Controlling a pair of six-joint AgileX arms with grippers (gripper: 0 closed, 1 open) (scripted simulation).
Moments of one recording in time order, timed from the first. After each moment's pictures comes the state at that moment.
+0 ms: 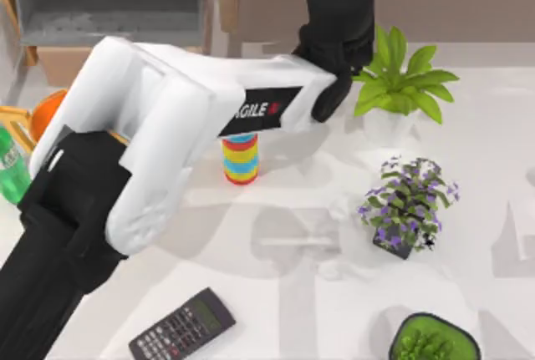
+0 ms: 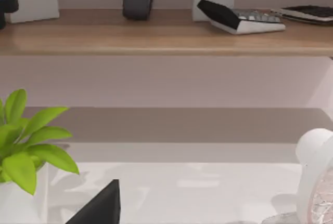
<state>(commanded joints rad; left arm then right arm) -0.70 2.61 1.95 0.91 -0.64 0.17 0.00 0.00 0.00 0.00 0.00 0.00</state>
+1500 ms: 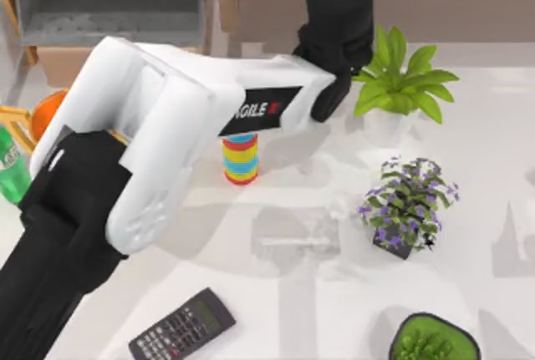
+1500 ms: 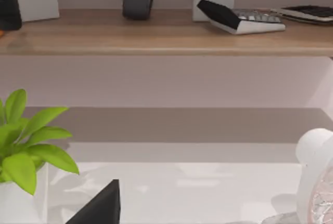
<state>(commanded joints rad) -0.71 2.60 1.95 0.91 -0.64 0.17 0.00 0.00 0.00 0.00 0.00 0.00</state>
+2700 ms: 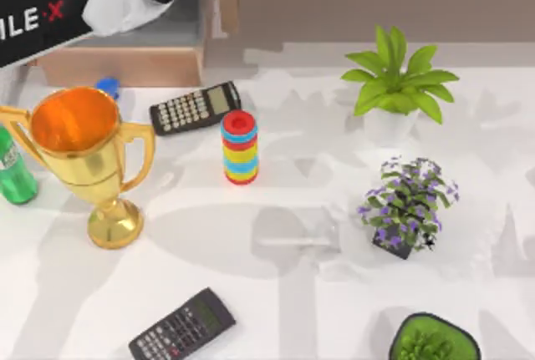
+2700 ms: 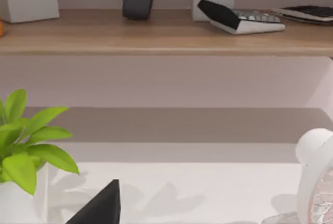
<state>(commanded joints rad) -0.53 1.91 1.56 1.47 -0.05 0.57 0.00 0.00 0.00 0.00 0.00 0.00</state>
